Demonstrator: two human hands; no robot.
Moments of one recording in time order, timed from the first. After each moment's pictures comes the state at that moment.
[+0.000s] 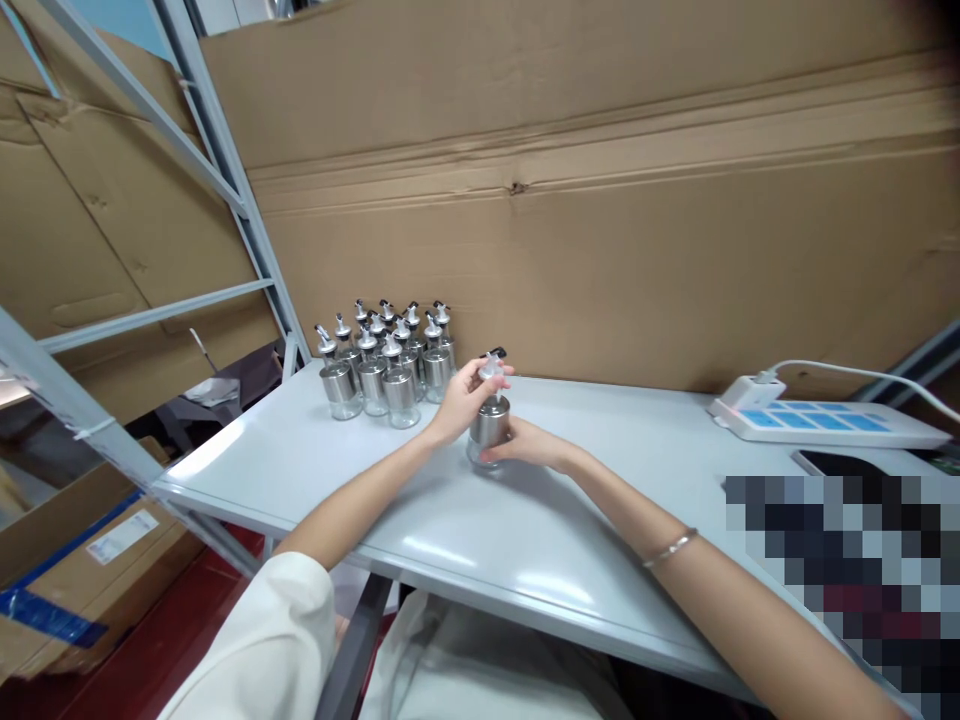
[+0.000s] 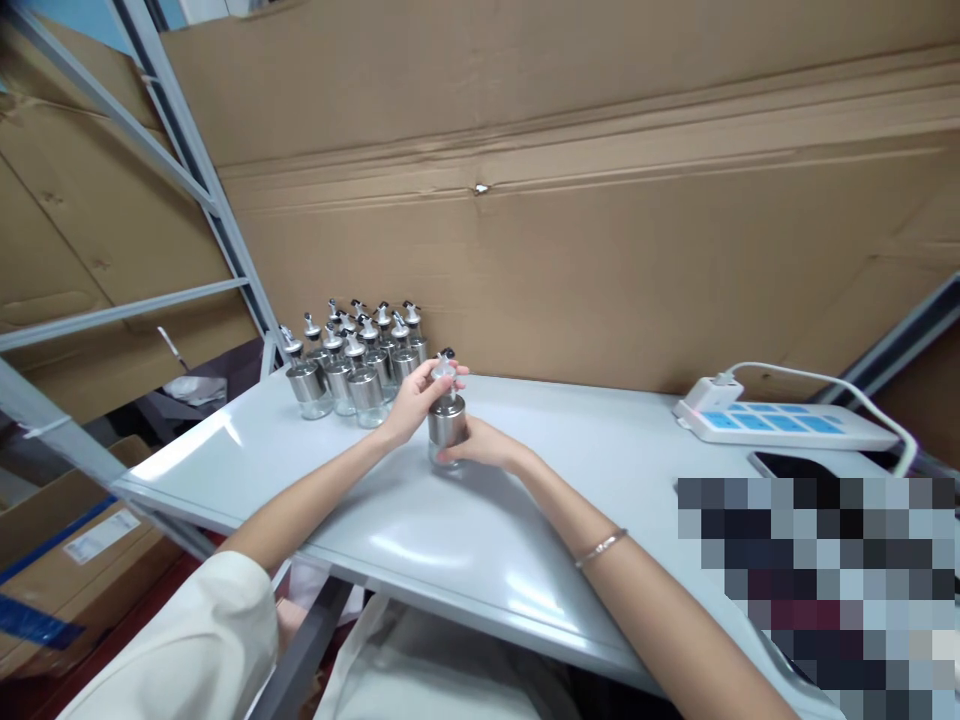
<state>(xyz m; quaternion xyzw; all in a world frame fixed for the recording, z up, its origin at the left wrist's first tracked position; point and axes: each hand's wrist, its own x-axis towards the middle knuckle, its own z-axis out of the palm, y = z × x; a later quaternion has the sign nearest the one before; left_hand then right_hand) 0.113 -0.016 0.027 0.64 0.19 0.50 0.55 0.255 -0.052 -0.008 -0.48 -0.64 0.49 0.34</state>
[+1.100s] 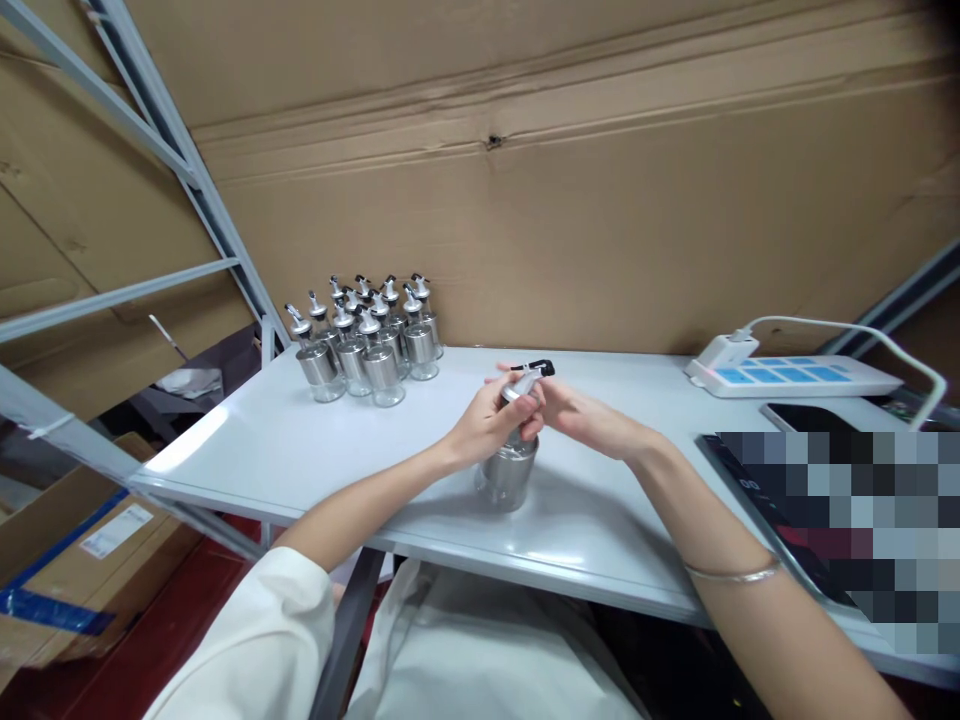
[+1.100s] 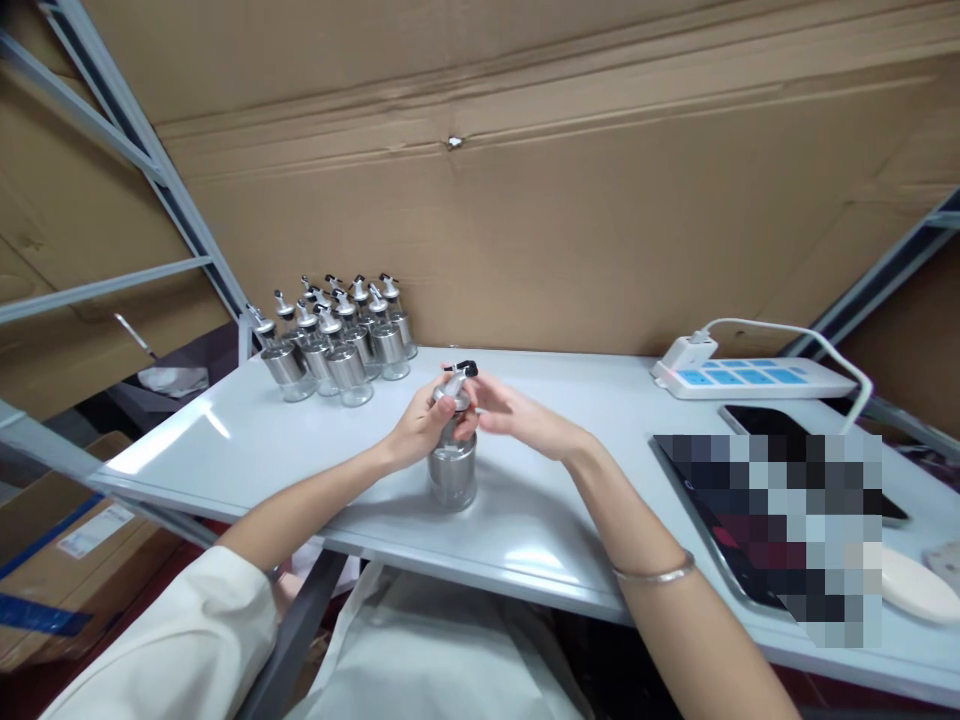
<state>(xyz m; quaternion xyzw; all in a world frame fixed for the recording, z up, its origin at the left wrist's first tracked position) 0.137 -0.086 0.029 0.69 0.08 0.39 0.61 0.301 -0.119 0.036 -0.31 -0.74 0.47 0.37</state>
